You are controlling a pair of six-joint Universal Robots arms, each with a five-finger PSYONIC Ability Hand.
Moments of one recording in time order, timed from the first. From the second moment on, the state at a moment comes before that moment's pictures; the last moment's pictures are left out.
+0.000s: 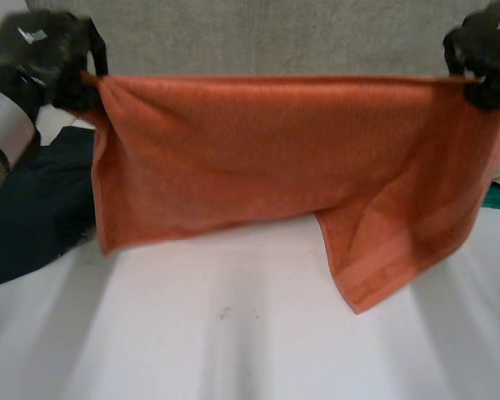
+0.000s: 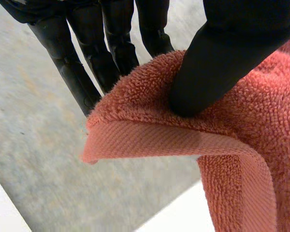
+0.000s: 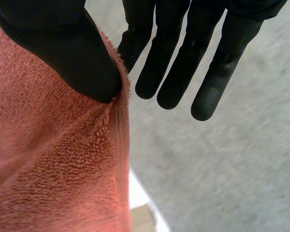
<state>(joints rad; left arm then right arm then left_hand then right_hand) 4.47 -1.64 -1.43 3.21 -1.40 3.37 1.72 -1.45 1.13 0.38 1.30 2.50 1.15 1.20 1.19 1.20 0.97 1.13 1.18 1.19 1.20 1.01</state>
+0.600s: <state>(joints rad) 4.40 -2.23 -0.78 3.97 -1.43 3.70 1.85 -1.06 0.89 -0.58 1.60 2.55 1.16 1.20 1.19 1.20 0.99 1.13 1.18 1.20 1.20 1.02</state>
